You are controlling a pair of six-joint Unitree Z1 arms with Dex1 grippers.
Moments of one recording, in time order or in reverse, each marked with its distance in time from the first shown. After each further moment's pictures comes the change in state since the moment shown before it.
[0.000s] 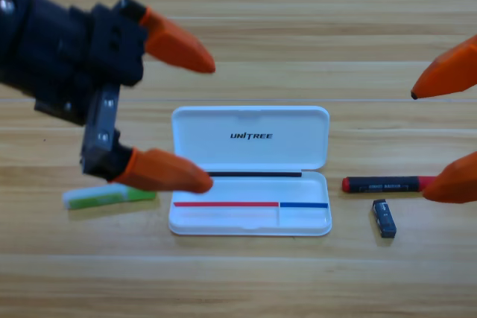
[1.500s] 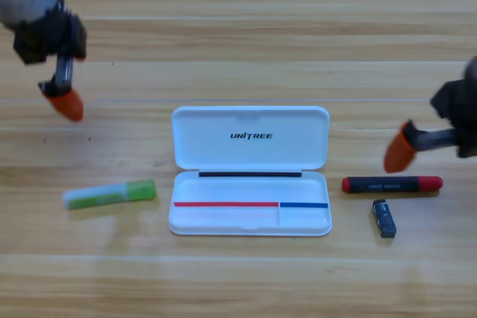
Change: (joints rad) arm 0 0.568 0.520 -0.325 0.397 0.264 0.420; arm 1 -0.119 0.390 0.004 0.039 -0.422 0.807
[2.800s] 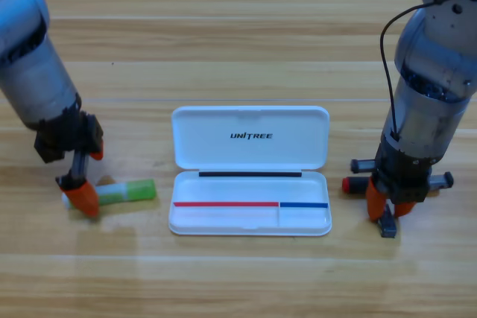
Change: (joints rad) arm 0 0.018 0.073 0.339 -0.244 -0.196 -0.020; arm 1 0.003 0.367 -0.108 0.000 0.055 0.189
